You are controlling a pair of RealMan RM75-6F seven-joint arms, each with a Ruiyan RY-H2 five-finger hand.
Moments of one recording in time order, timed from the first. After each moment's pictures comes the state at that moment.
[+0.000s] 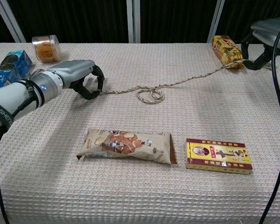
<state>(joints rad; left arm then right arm) -0.84 -1.86 -0.24 -1.01 1.04 0.85 0.26 0.71 -1.47 0.23 -1.54 -0.78 1.18 -0.73</state>
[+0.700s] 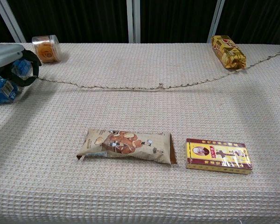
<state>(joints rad) -0.65 -1.61 -0.18 -1.09 1.10 0.95 0.16 0.60 -1.33 0.22 -1.44 -0.83 1.11 -0.47</state>
